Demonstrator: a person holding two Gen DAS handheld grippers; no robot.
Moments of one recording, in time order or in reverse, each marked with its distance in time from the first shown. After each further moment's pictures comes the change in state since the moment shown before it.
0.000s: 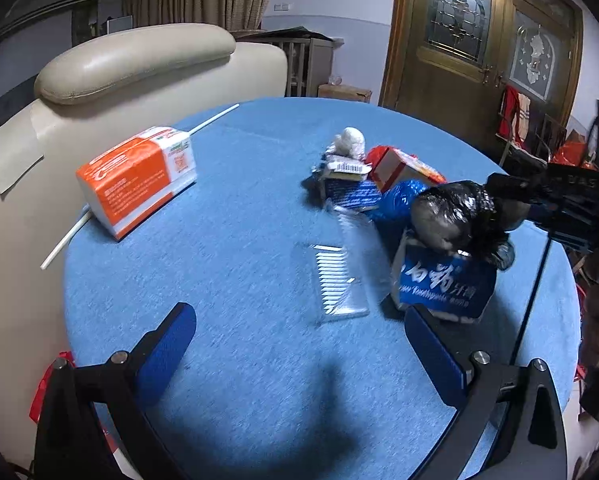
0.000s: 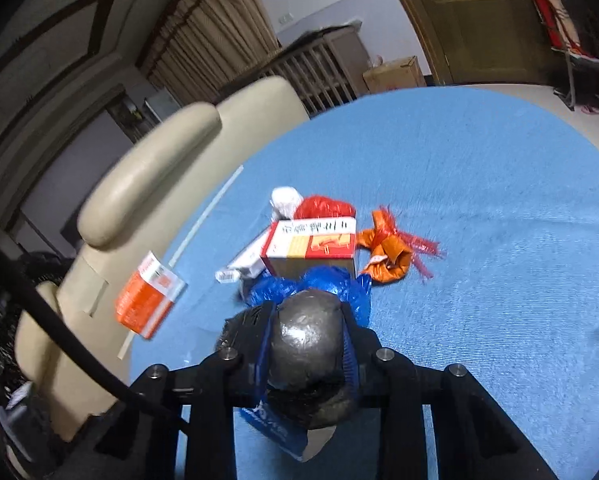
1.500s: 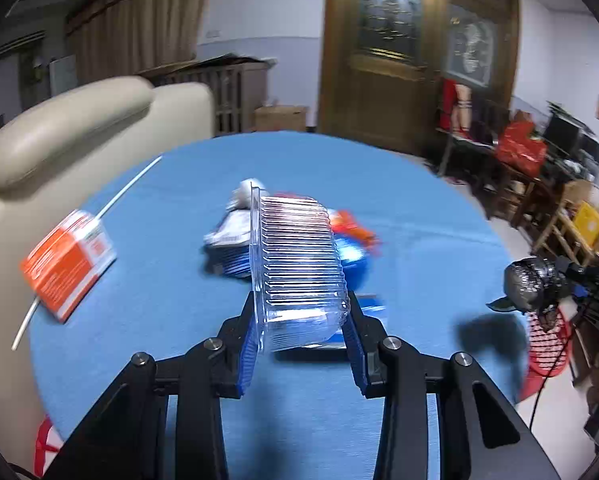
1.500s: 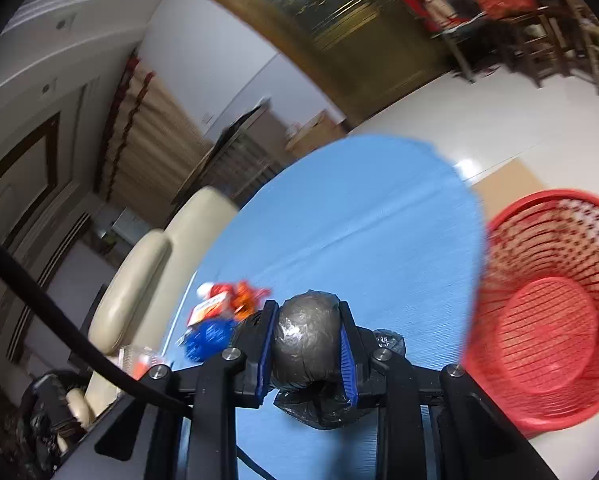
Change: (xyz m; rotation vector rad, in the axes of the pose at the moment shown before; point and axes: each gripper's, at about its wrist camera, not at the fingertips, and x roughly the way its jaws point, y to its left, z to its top) left arm -0.032 -0.088 0.043 0.169 -0.075 -0.167; right arm -0.176 -0.167 -0.056 0.351 -0.293 -0.077
